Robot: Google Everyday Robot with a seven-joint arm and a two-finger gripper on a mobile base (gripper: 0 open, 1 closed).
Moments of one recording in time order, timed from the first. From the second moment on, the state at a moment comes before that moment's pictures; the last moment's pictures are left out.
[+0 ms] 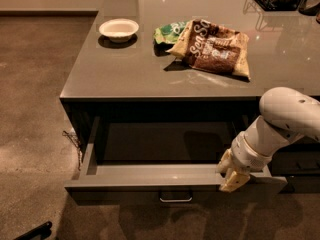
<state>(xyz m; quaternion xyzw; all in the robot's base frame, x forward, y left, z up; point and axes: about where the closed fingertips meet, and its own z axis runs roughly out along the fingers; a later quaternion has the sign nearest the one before) 0.426 -0.196 0.664 -0.65 0.73 0.18 0.10</state>
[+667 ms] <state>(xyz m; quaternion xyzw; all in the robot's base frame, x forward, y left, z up) 0.425 -0.195 0.663 -0.65 0.73 0.18 0.10</state>
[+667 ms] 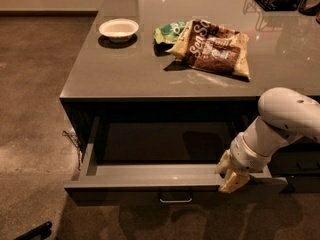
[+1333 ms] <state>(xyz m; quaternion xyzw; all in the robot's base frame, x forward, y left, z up) 0.424 -0.194 0.662 -0.65 0.73 0.19 0.10</state>
